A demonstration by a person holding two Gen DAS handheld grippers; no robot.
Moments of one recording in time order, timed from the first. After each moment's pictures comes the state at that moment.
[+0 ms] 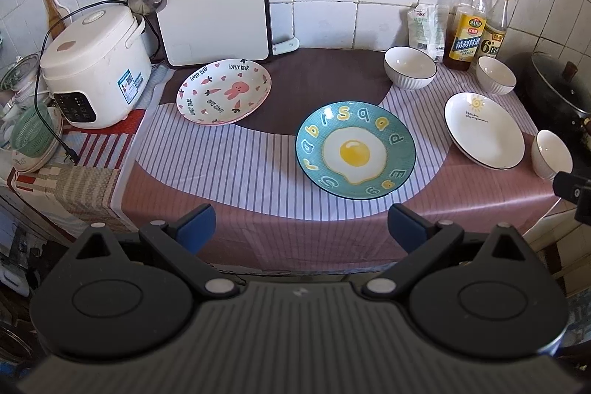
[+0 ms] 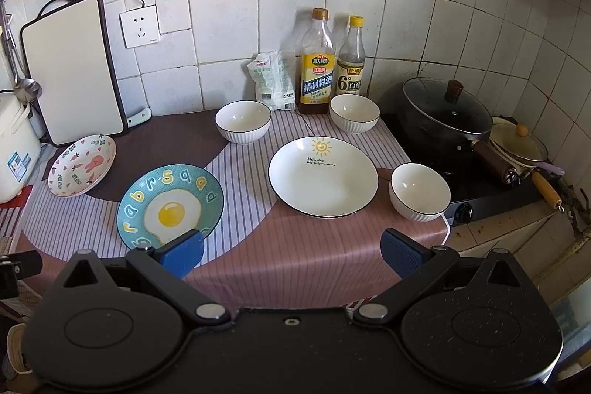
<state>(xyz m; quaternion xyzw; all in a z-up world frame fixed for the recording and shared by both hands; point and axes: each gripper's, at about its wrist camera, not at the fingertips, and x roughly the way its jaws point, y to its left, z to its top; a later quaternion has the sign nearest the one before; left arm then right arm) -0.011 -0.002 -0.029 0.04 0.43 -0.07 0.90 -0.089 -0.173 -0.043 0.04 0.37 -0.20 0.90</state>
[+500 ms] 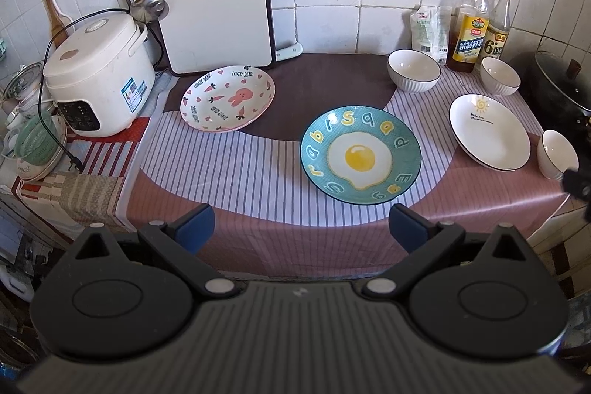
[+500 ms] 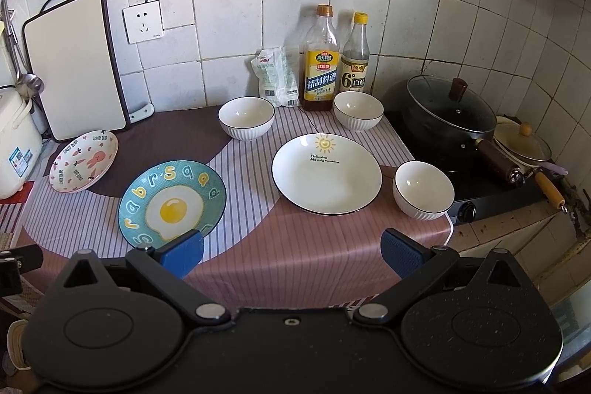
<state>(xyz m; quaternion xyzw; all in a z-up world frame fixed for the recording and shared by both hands) -0.010 -0.002 -0.028 0.05 0.42 -0.06 0.90 -0.090 -0.172 -0.041 0.03 0.36 -0.20 0.91</state>
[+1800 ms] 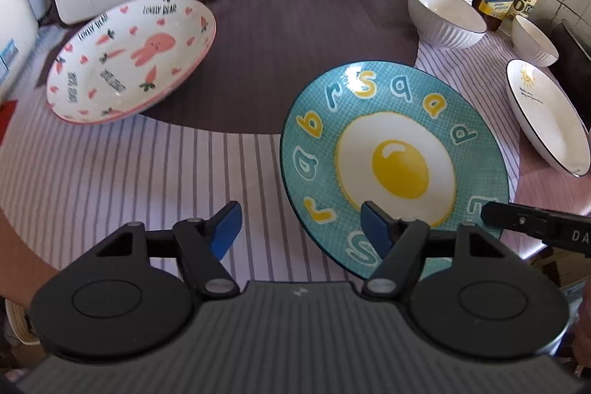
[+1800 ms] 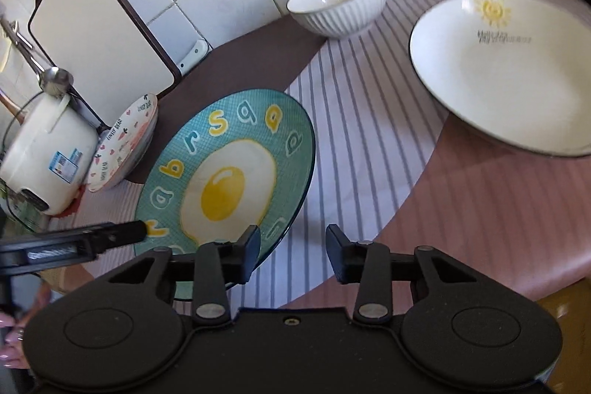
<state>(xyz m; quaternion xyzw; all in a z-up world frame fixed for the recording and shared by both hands) 0.185 0.001 -0.228 0.02 0.49 -0.16 0.86 0.070 -0.229 -0.263 0.25 0.42 0.01 0.87</state>
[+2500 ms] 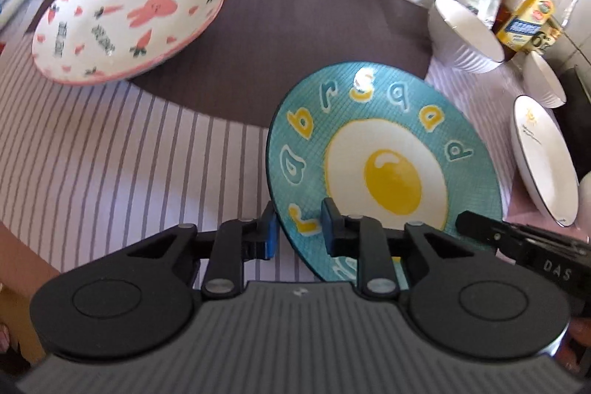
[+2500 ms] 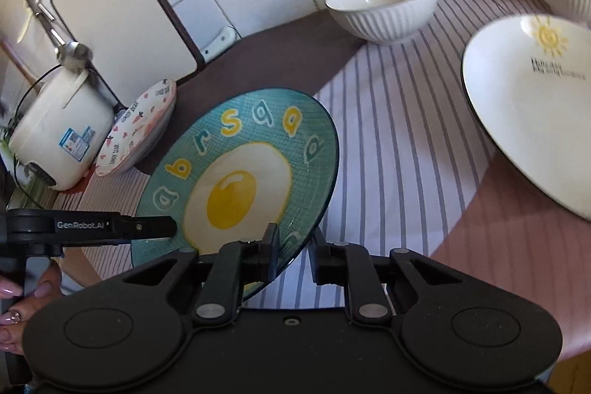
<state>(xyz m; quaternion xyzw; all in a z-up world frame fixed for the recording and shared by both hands) 0.201 -0.002 -0.231 -0.07 0.51 -0.14 0.84 0.102 -0.231 -0.261 0.19 0.43 0.07 0.88</state>
